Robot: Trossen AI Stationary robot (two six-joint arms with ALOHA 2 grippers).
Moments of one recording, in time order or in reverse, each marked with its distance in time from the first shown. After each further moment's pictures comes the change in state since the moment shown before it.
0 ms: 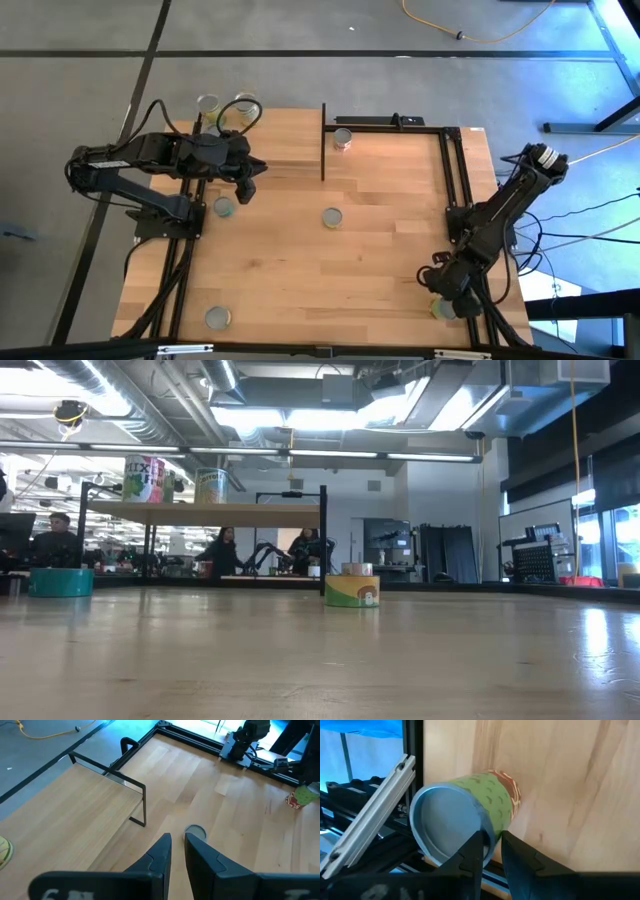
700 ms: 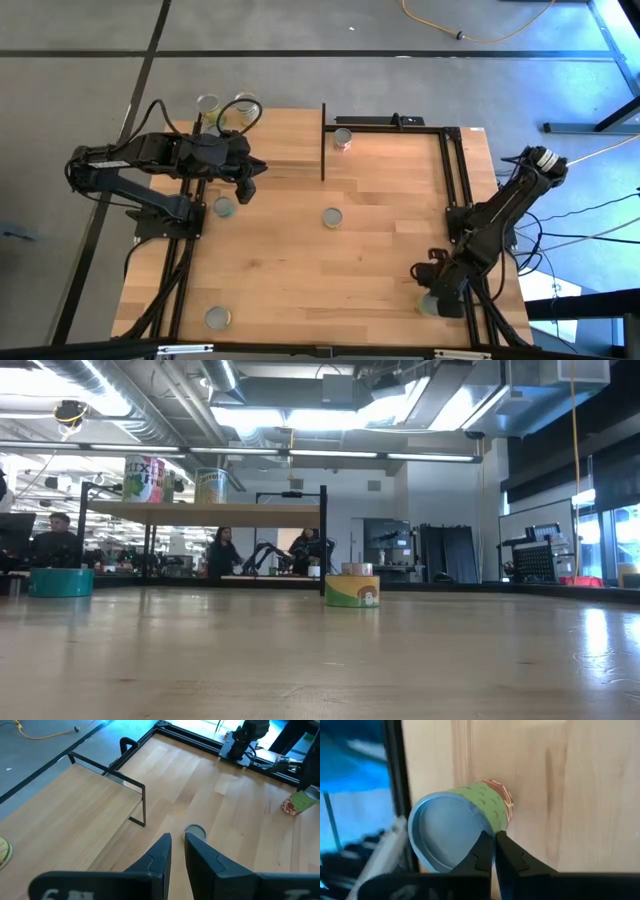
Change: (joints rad) left arm 0.000 0.000 0.000 0.000 0.003 0.005; right arm -0.020 0.034 0.093 -0.028 0.201 0.152
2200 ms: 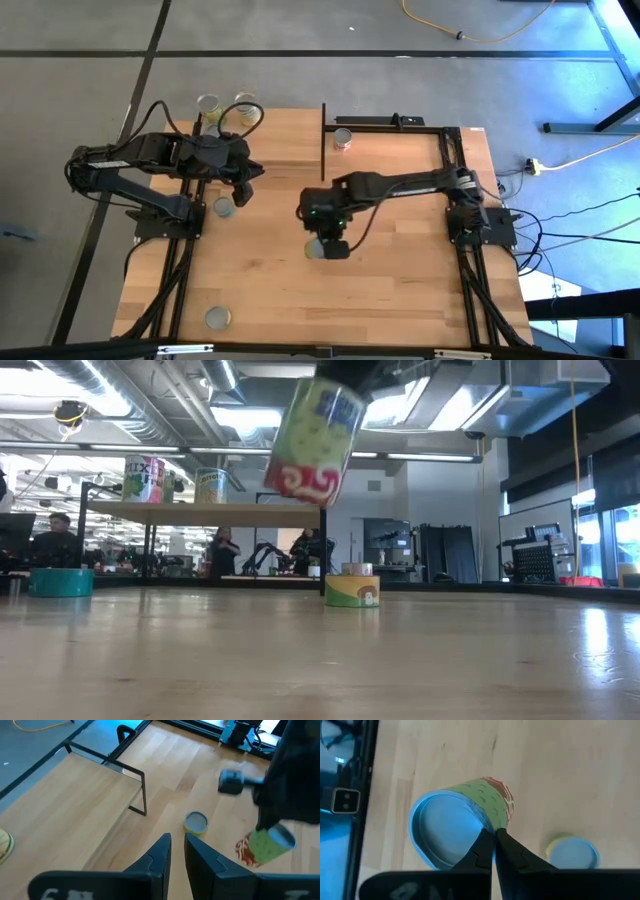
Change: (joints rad) left arm 0.000 -0.002 0.000 -0.057 0.028 0.014; right arm -0.765 0.780 1.195 -0.389 -0.099 -0.931
